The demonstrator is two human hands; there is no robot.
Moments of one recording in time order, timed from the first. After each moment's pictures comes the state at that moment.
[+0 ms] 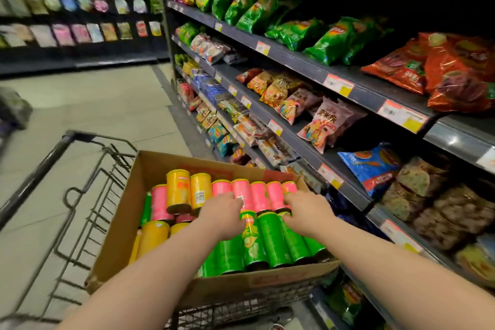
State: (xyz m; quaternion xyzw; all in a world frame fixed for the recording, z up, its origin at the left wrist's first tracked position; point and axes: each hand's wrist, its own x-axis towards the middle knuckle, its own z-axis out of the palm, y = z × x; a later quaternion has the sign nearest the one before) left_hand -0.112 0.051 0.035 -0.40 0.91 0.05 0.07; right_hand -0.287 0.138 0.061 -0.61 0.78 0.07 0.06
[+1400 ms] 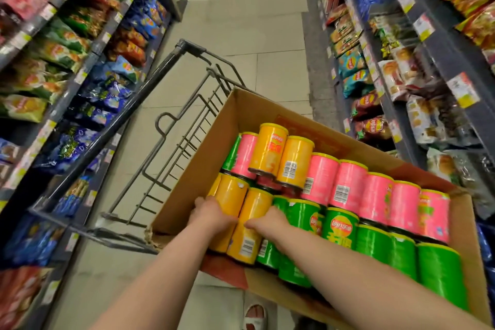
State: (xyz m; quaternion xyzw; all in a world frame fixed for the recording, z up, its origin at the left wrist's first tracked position) left_hand 0.017 0.012 -0.071 -0.84 0.42 0.33 0.12; right_hand -0.119 0.004 -0.104 -0.46 0.66 0.00 0.59
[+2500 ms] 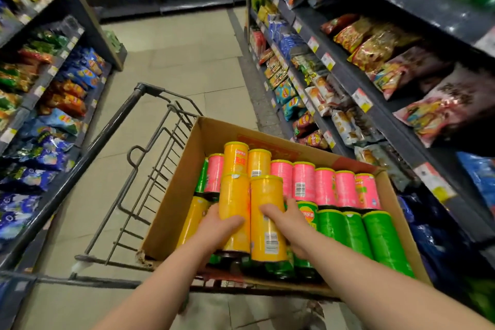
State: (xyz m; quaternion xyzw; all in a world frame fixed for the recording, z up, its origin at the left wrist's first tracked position) left_hand -0.015 0.044 -0.017 -0.68 0.44 0.56 -0.17; right_hand -0.184 0.052 -0.036 -0.28 0.64 -0.33 0.63
